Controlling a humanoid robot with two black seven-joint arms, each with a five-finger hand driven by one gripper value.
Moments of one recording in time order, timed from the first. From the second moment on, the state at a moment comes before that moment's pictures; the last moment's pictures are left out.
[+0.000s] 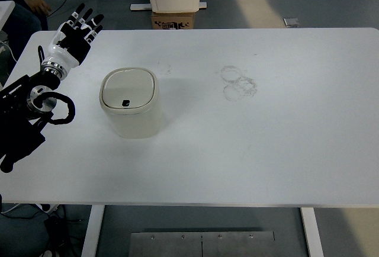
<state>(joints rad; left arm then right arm) -0.97 0.27 -0.51 -0.40 -0.25 -0.33 -0.29 -0.01 0.00 0.31 0.20 -0.22 0.06 0.50</state>
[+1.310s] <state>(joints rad) -1.41 0.78 -0.06 -1.08 -0.08 -0.34 -0.10 -0.01 0.00 0.31 0.20 -0.22 0.06 0.50</state>
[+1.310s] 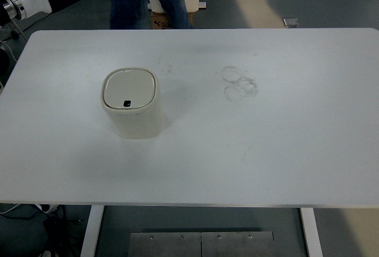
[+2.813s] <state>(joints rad) -1.92 0.76 0.52 -1.41 0.44 -0.61 0.05 -0.01 0.00 0.31 0.20 -0.22 0.06 0.50</state>
